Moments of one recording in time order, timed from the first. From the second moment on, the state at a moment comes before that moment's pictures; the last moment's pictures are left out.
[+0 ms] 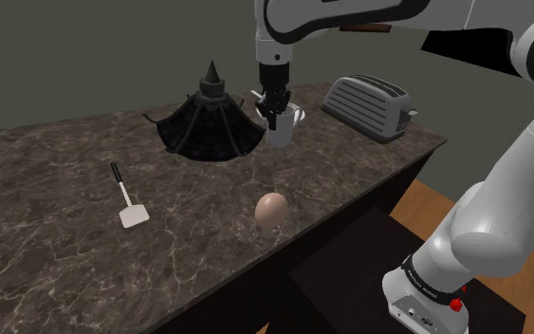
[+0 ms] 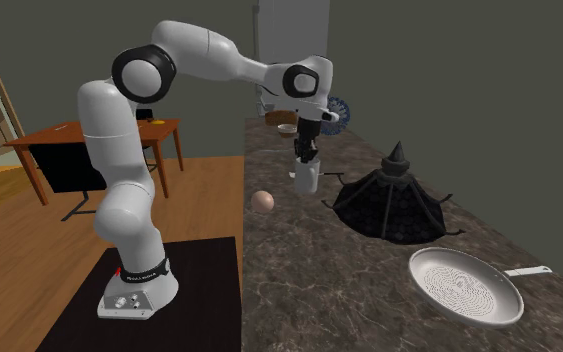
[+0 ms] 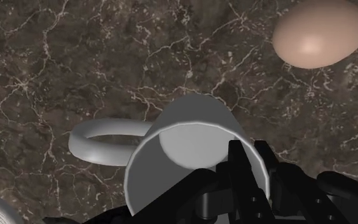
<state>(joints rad) 0.14 0.04 0.18 -1.80 -0.02 1.67 0.09</state>
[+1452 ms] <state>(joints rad) -0.06 0.19 0.00 -1.57 -0.07 1.60 -0.28</state>
